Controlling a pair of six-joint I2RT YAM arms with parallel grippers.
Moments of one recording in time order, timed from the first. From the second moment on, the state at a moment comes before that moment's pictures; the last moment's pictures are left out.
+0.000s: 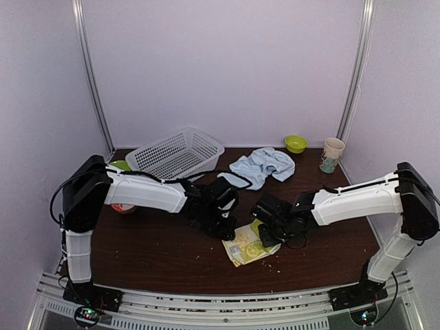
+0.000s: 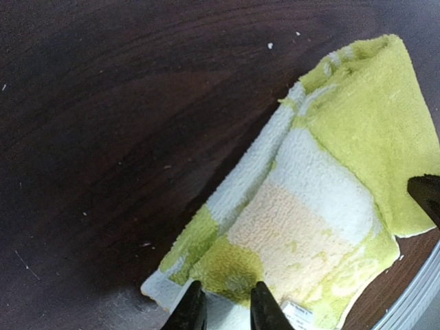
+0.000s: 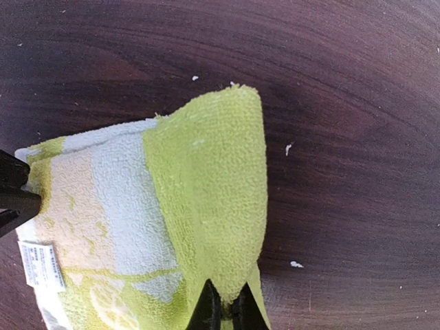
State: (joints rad) left arm -1.03 2.04 1.40 -0.44 0.11 -0.60; right arm 1.02 1.63 0.96 -0.56 0.34 0.73
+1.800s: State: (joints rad) left arm -1.03 1.94 1.36 -0.45 0.12 -0.61; right arm 1.03 1.60 0.78 -0.12 0.01 0.72
